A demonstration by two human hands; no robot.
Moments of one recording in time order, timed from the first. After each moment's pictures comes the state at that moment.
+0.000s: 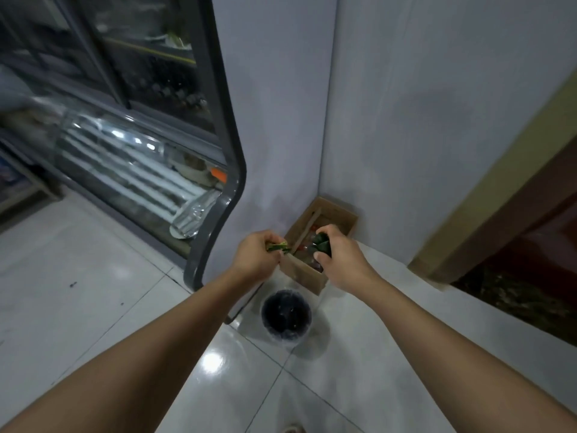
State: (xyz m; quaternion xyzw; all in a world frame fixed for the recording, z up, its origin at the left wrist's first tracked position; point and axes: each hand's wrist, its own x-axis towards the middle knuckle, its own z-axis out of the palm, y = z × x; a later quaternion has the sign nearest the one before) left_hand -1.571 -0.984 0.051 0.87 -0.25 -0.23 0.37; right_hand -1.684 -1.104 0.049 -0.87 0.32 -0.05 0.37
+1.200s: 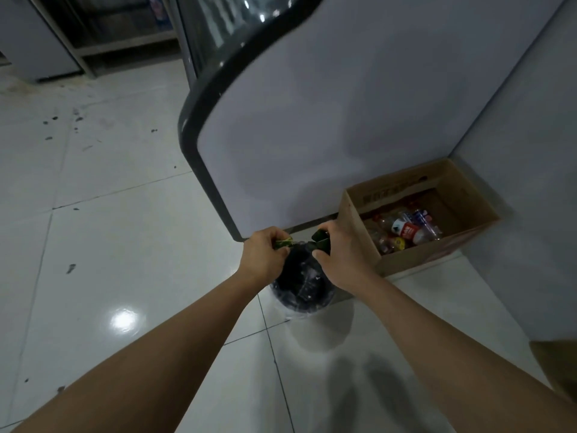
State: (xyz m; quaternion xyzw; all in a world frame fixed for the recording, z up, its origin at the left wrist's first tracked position) left_hand -1.588 -1.031 -0.329 0.90 0.07 -0.13 0.42; right_hand -1.605 -1.181 -0.321 -0.92 0.04 0.12 0.37
